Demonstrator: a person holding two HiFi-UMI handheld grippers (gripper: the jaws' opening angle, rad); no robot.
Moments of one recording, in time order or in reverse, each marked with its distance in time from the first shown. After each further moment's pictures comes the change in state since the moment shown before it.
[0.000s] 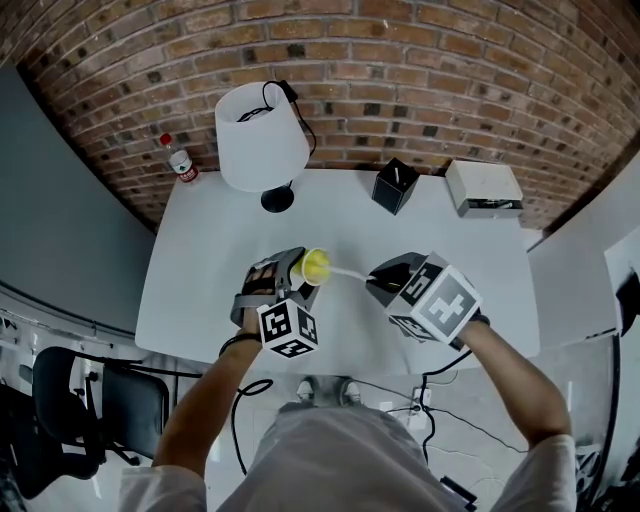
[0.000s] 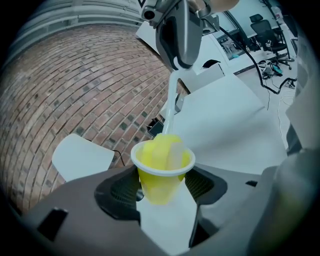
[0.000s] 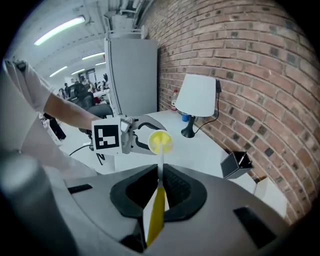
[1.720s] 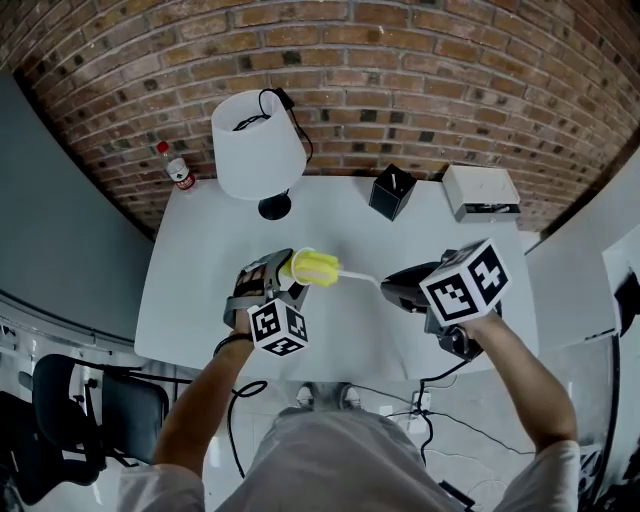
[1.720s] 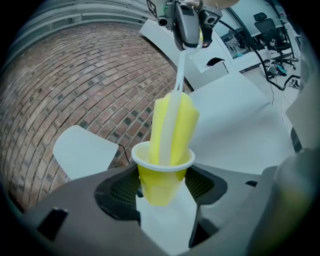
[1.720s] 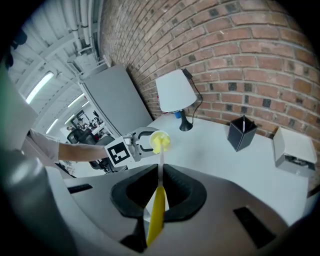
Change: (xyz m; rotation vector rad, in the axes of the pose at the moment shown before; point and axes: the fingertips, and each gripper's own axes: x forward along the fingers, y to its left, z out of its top) left arm 0.012 0.015 -0.022 -0.026 0.016 0.028; right arm -0.023 -0.018 -0.012 0.438 -0.082 0.174
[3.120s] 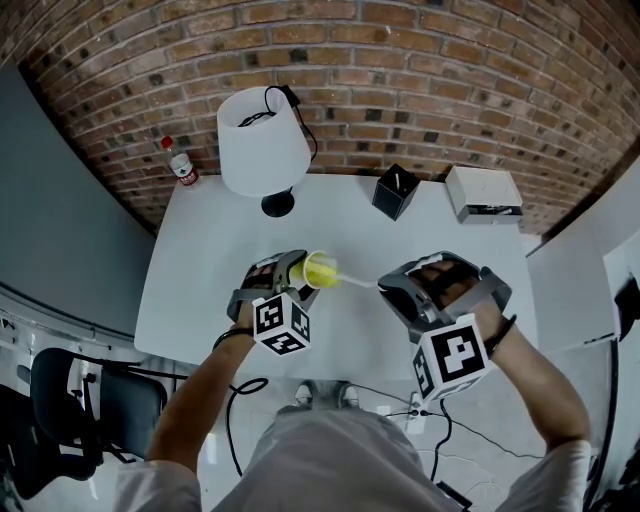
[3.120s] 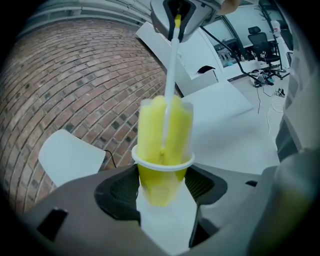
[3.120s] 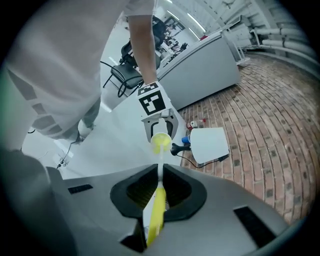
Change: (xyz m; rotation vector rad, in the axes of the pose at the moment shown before) left arm -0.007 -0.016 0.019 0.014 -0.042 -0.147; right arm -0.011 0.042 0.007 -1.480 0.218 -0.481
